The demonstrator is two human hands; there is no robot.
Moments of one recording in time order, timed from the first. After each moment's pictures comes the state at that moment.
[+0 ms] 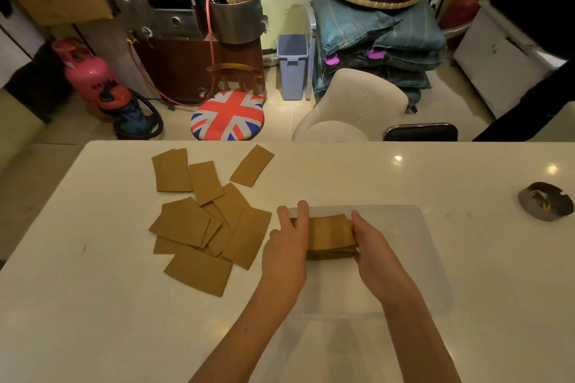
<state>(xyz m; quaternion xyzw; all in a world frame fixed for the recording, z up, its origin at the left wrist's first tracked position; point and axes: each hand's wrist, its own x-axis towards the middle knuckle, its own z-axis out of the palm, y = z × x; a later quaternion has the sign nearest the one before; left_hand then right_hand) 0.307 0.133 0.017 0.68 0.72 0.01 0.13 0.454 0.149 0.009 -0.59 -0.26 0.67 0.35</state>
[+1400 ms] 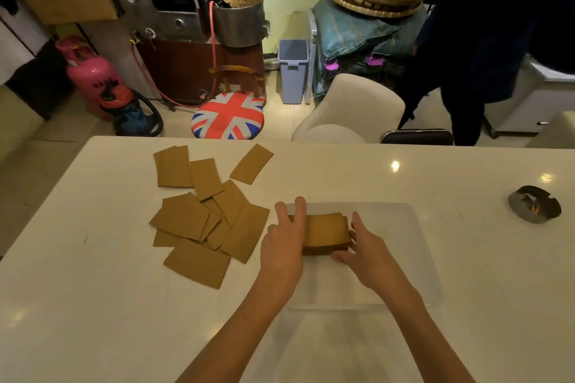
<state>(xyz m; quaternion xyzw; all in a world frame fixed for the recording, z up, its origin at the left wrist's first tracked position) 0.309 0.130 0.019 0.68 0.73 0.02 0.13 0.469 0.139 -0.002 -0.66 -0.59 0.44 0.15</state>
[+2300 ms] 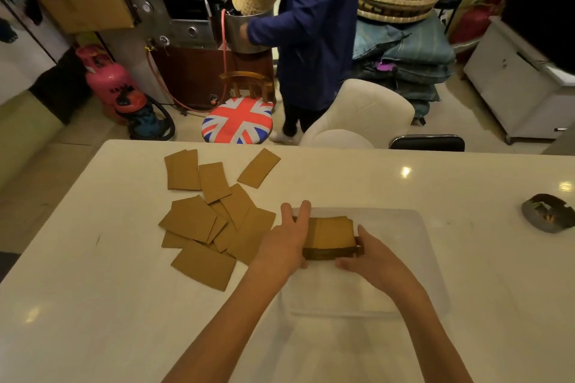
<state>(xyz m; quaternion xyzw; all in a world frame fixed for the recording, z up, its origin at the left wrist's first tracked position) 0.290 0.150 0.011 0.73 0.66 -0.03 0.20 0.474 0.142 0.012 -0.65 -0.56 0.51 0.10</state>
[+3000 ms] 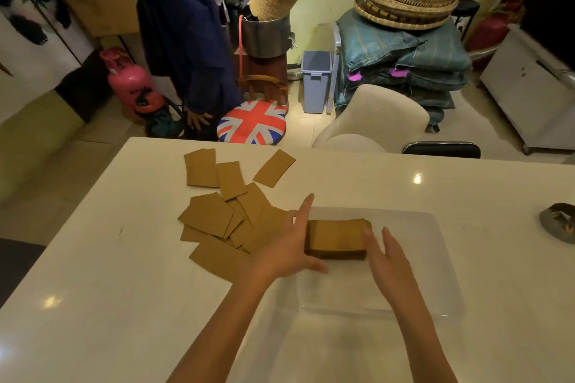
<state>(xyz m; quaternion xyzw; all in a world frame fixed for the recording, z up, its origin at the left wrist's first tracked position) 0.262 0.131 0.024 0.63 0.62 0.11 0.45 0.452 0.112 0.021 -0.71 -0.45 0.47 0.28</state>
